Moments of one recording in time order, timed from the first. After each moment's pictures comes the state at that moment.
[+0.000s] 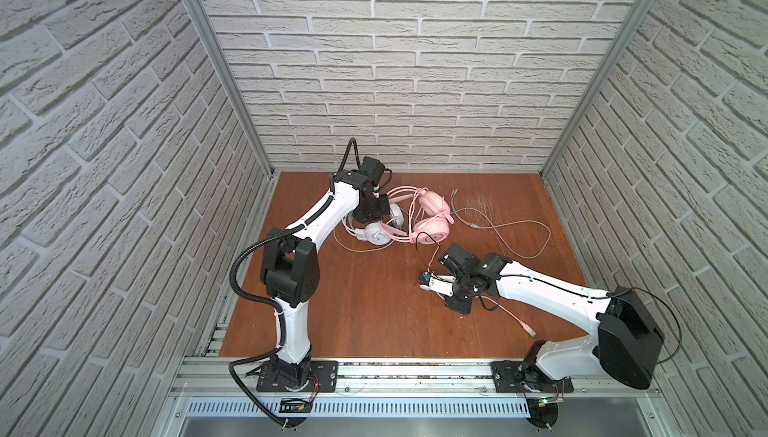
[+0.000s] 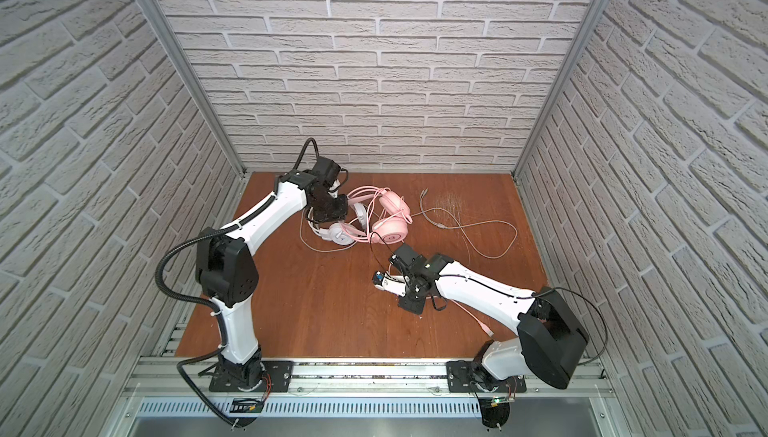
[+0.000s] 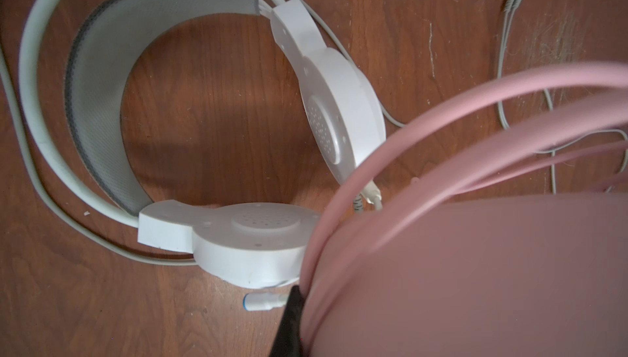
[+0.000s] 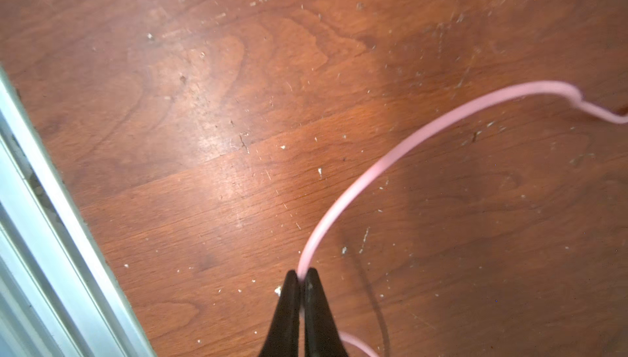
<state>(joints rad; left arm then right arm) -0.45 1.95 1.78 -1.01 0.13 -0.53 0.74 1.37 0.90 -0.85 -0.06 -0.44</state>
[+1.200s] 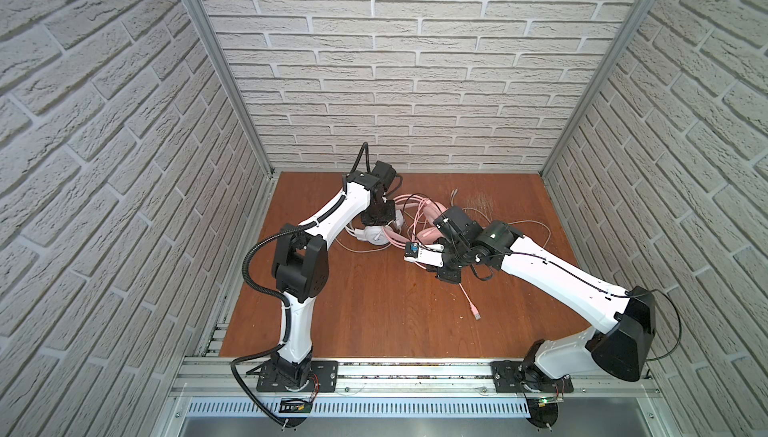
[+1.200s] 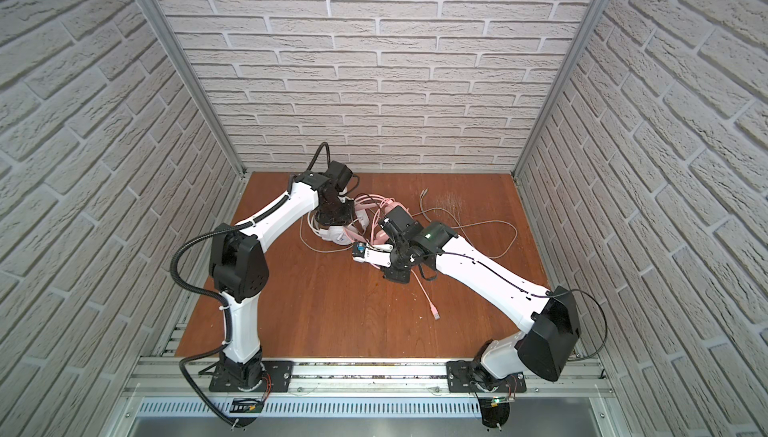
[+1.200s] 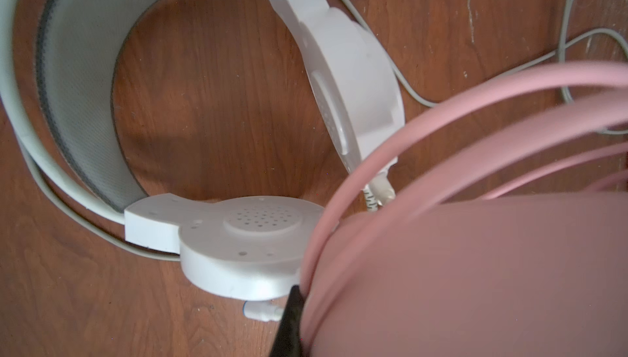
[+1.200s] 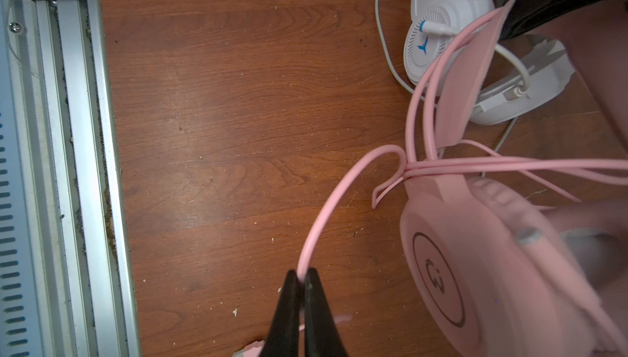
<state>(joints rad) -0.51 2.02 1.85 -1.08 0.05 -0.51 0.72 1.45 1.34 -1.01 -0.15 -0.62</state>
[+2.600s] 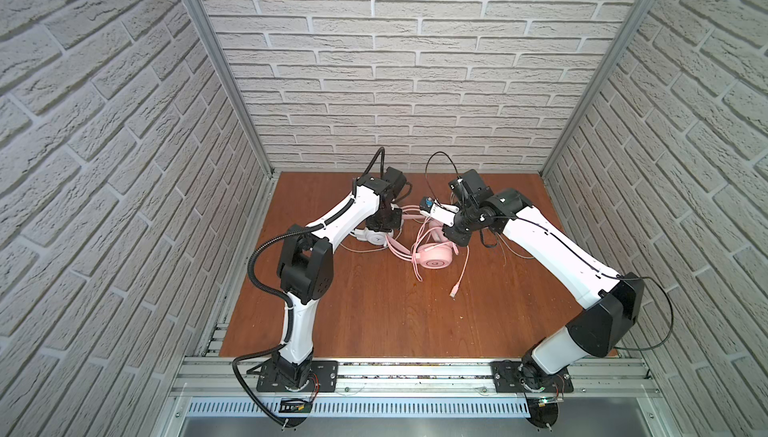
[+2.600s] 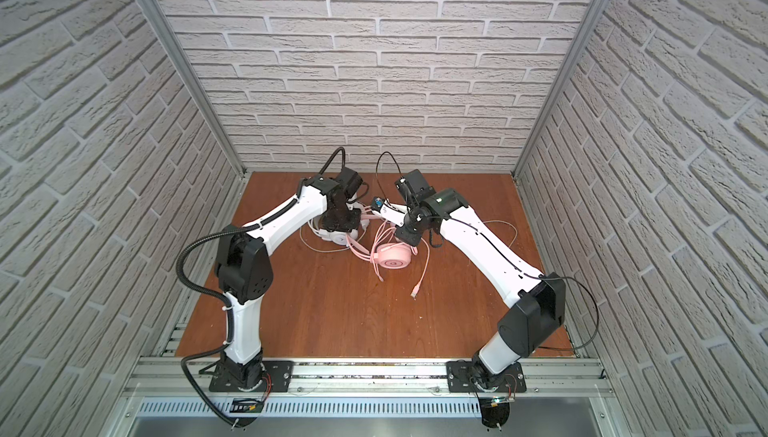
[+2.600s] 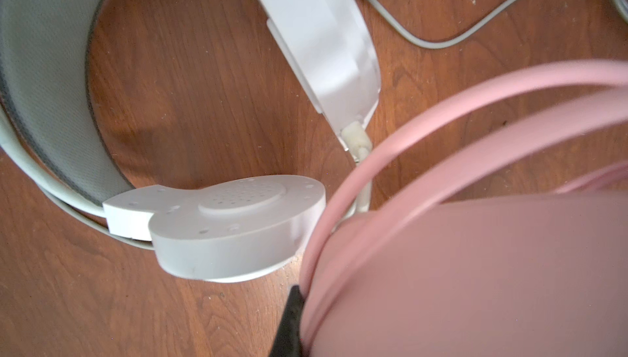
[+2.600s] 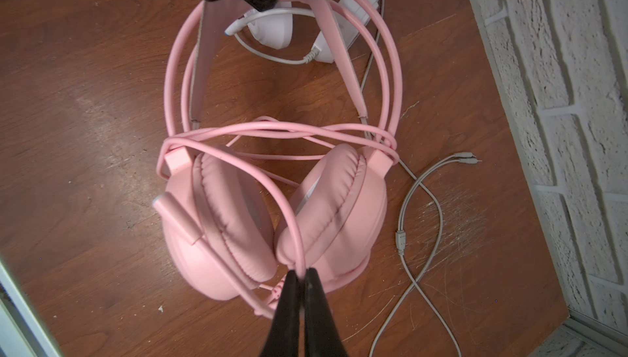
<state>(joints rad) -0.58 2.03 1.85 -1.13 0.00 -0.41 0.51 1.60 1.60 -1.10 0.00 -0.54</state>
